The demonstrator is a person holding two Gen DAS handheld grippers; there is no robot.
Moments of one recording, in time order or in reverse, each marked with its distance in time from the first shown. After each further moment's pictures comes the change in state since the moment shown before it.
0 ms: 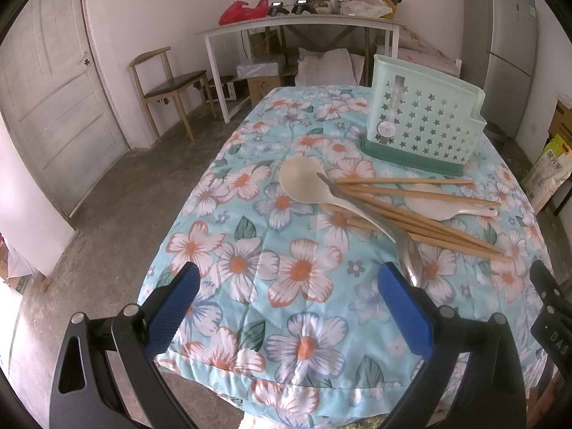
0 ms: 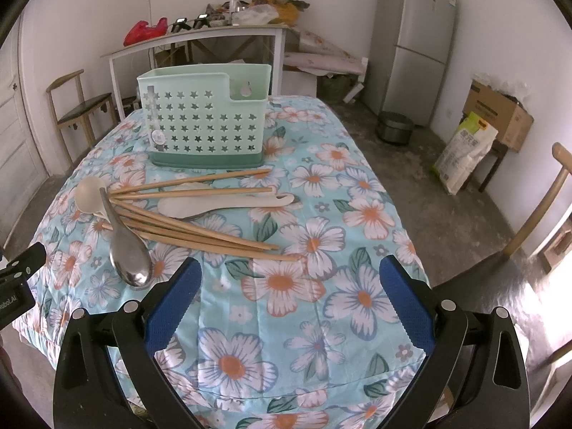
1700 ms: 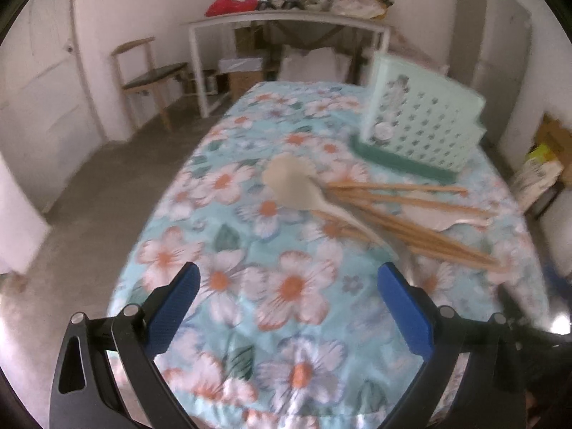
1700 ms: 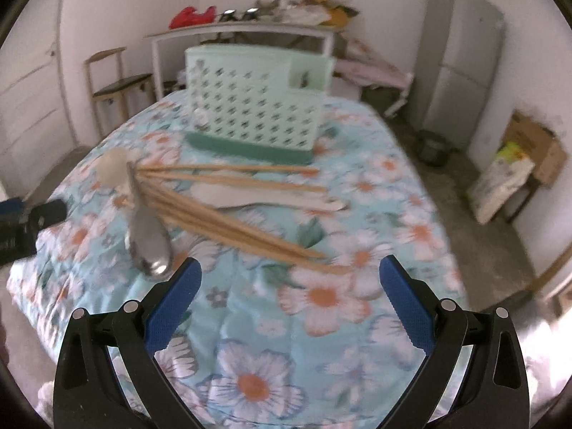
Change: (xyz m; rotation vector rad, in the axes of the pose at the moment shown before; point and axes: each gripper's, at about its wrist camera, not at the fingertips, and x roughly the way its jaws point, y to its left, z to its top) left arm 0.019 0.052 0.003 -0.036 -0.002 -0.190; right arm 0.030 0.027 -0.005 -0.141 0.005 0.155
